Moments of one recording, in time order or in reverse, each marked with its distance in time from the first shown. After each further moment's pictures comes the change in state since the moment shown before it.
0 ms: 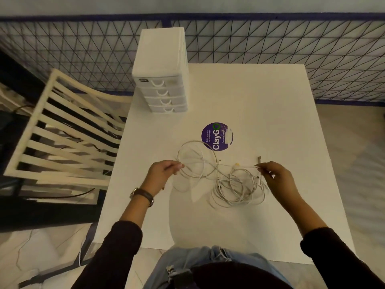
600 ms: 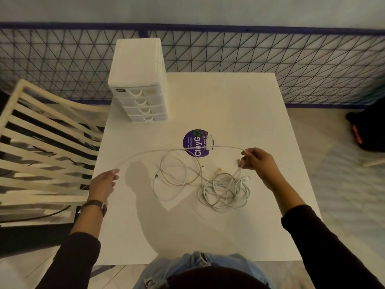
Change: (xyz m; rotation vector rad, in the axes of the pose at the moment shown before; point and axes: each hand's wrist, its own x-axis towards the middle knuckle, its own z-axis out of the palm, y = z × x) left_hand 0.031 -0.051 -0.073 -0.265 0.446 -0.425; right_hand 0.040 -0.025 -0.027 0.508 -0.064 0.369
